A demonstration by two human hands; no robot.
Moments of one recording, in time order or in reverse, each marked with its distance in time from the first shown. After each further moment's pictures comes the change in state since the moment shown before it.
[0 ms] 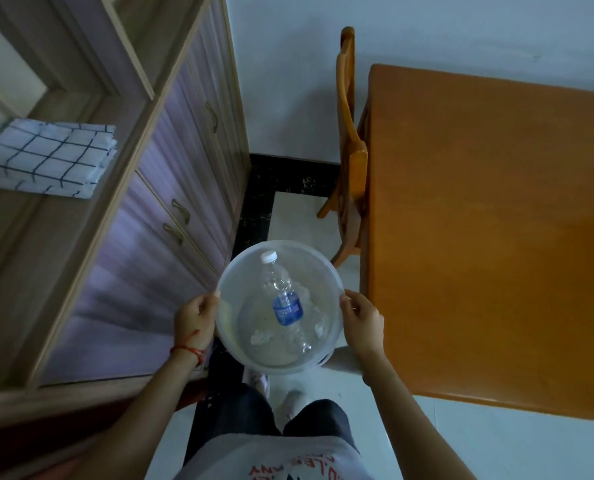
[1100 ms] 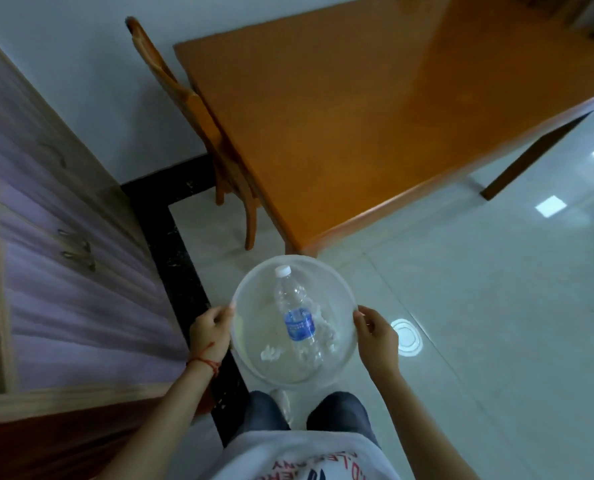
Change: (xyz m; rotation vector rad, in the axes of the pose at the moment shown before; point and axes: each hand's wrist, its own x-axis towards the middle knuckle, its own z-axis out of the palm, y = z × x) left_hand -0.154 -0.051 -0.016 0.209 -0.525 0.312; right_hand -0.301 0.094 -0.001 0.209 0.603 0.460
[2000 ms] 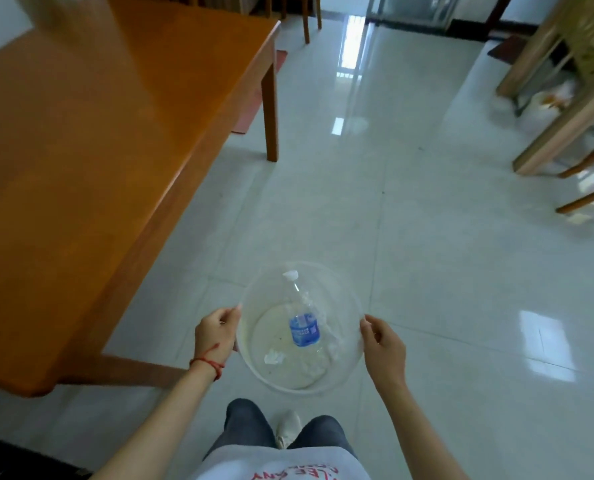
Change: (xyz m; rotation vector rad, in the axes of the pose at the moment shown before) left_hand -0.122 0.164 0.318 0.228 -0.695 0.412; right_hand -0.034 0.170 -0.271 0.330 0.695 0.380
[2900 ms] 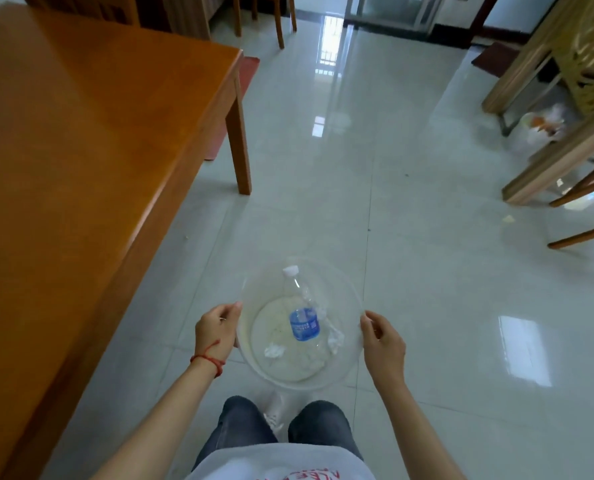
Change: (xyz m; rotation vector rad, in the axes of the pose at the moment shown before) left_hand 0.285 0.170 0.110 -0.004 -0.042 0.025; right_hand 0.305 -0.132 0.030 -0.012 0.097 0.007
